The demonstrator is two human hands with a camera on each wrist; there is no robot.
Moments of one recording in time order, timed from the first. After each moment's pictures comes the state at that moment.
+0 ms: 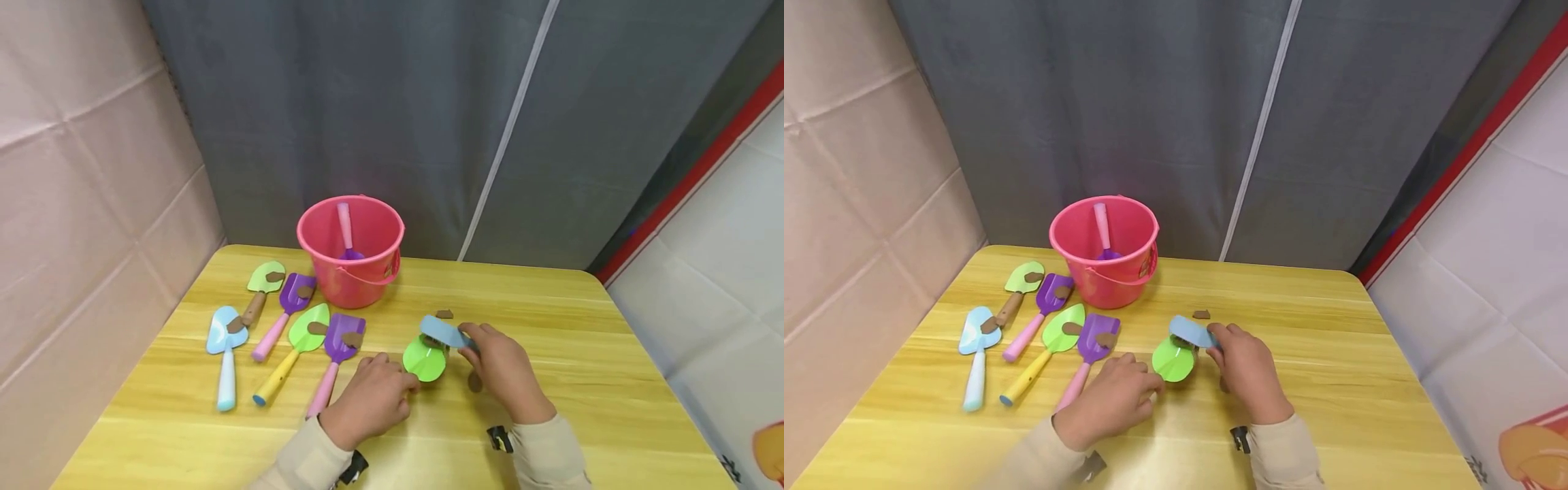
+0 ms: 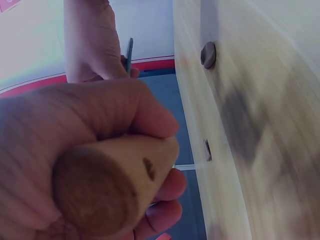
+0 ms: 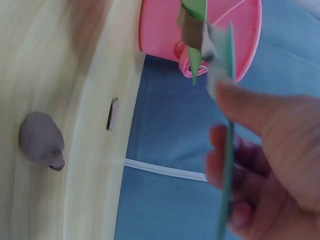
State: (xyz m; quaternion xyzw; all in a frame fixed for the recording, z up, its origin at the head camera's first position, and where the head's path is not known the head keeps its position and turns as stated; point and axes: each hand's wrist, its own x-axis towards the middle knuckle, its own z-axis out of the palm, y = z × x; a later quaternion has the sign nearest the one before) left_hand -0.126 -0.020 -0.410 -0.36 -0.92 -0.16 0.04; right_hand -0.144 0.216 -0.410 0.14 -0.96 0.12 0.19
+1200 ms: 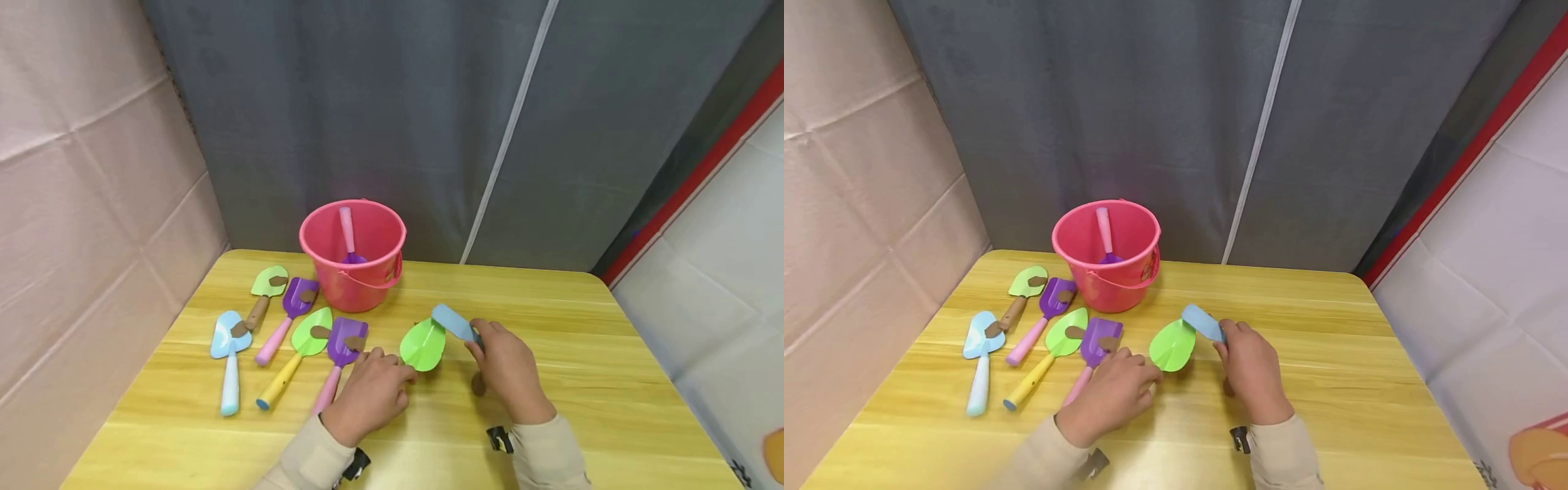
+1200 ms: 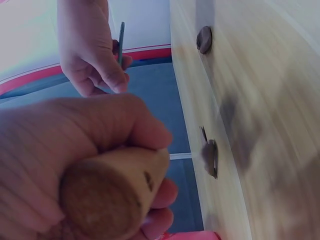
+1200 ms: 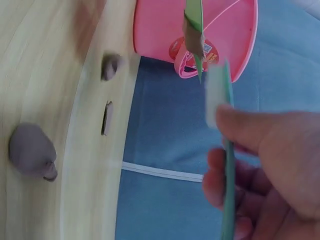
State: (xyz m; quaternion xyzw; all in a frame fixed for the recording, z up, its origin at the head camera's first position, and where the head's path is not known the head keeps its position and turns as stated) left_hand -0.136 -0.021 -0.418 -0.33 -0.93 -0.15 0.11; right_hand -0.147 0.212 -0.407 0.09 -0.97 0.14 0.17
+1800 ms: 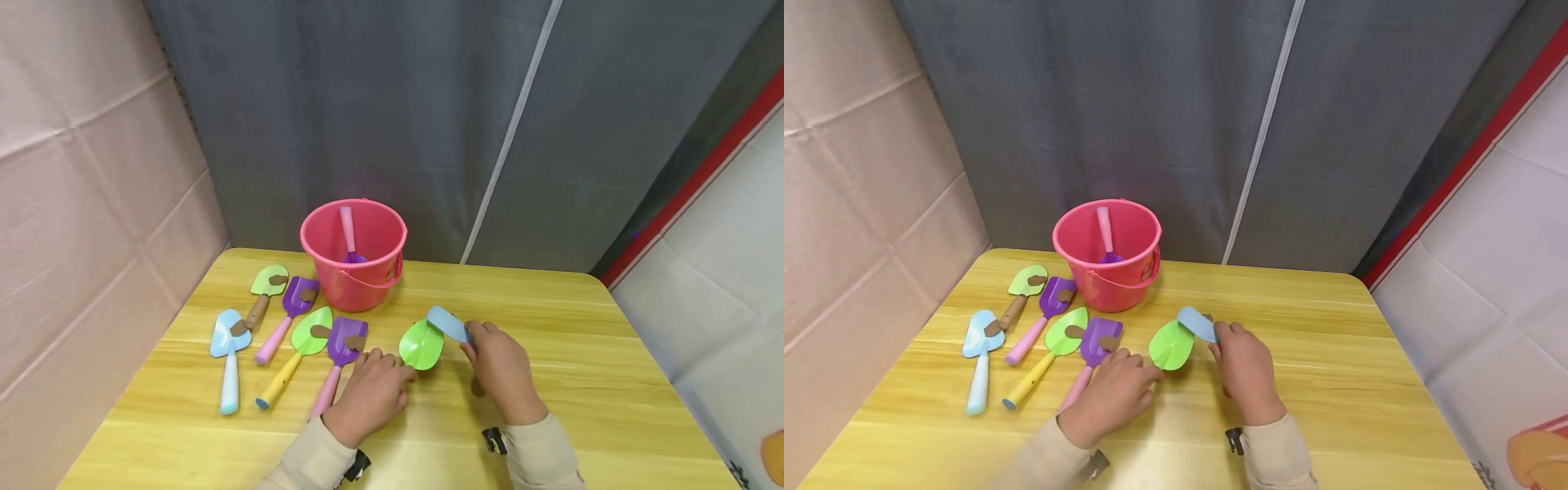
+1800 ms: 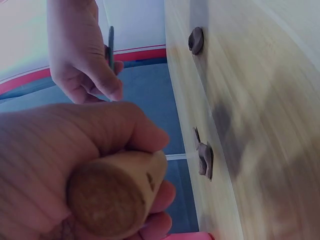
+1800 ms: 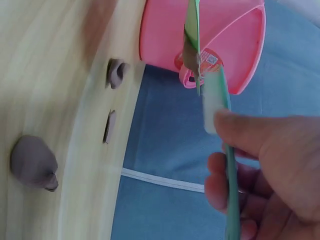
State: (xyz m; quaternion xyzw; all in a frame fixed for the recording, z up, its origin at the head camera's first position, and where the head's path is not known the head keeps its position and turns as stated) left_hand -0.136 -0.019 -0.427 -0.32 -0.93 -0.13 0.12; right_hand -0.148 0.201 -0.409 0.10 -0.97 0.11 0.19
